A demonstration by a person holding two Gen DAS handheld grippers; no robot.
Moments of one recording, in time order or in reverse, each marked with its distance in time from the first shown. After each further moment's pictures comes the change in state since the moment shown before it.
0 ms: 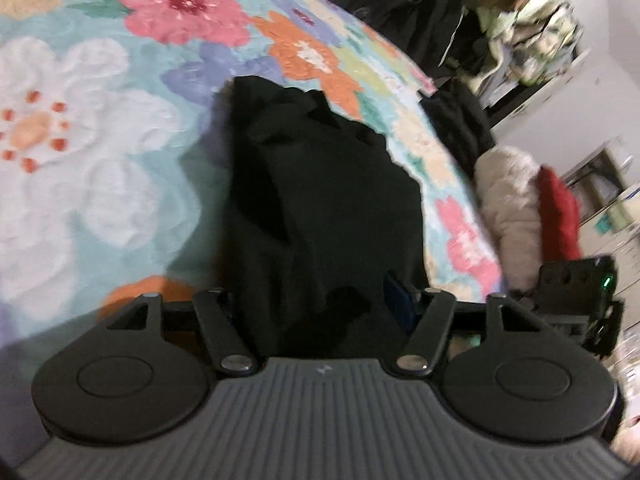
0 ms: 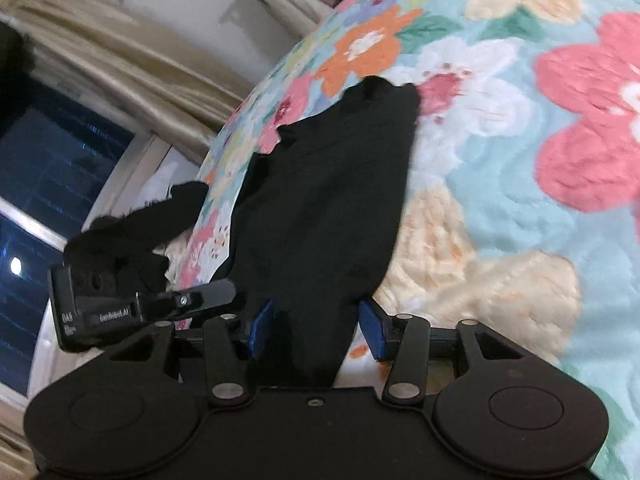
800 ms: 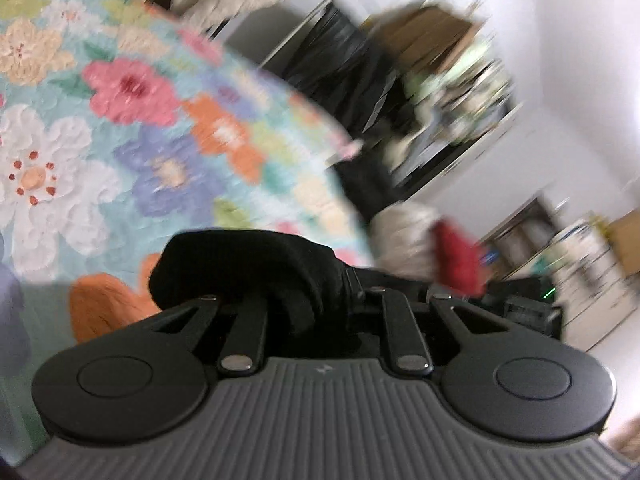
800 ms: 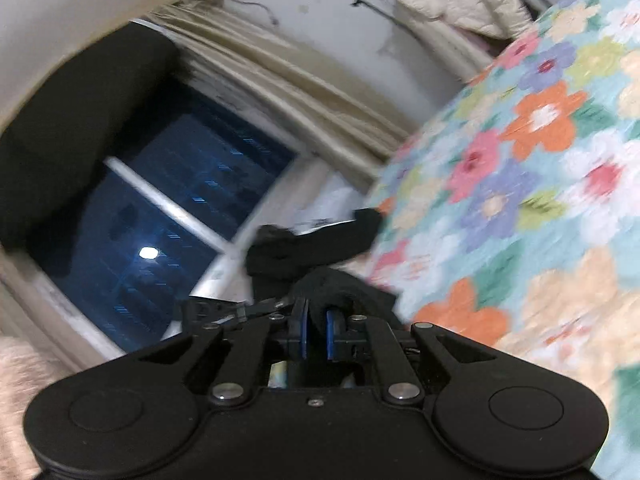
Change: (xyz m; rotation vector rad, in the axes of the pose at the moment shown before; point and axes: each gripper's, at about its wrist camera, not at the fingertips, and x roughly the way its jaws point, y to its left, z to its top) left arm -0.065 -0.052 -0.011 0.054 -0.129 -0.070; right arm -0.100 0.074 -0.002 -0.114 -0.099 0.401
